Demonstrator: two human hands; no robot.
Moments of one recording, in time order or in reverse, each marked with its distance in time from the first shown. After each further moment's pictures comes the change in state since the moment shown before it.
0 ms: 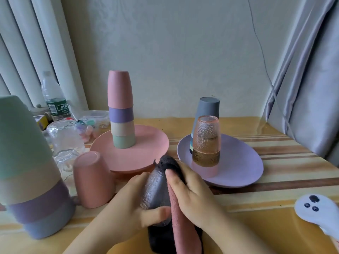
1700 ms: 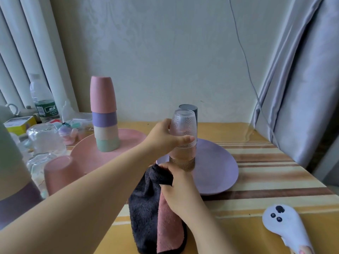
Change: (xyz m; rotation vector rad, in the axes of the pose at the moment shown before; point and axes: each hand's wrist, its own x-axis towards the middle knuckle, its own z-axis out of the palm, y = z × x) left_hand 0.162 0.082 0.046 -0.023 0.200 -0.182; right_hand 0.009 0.040 -0.048 -0.249 0.016 0.162
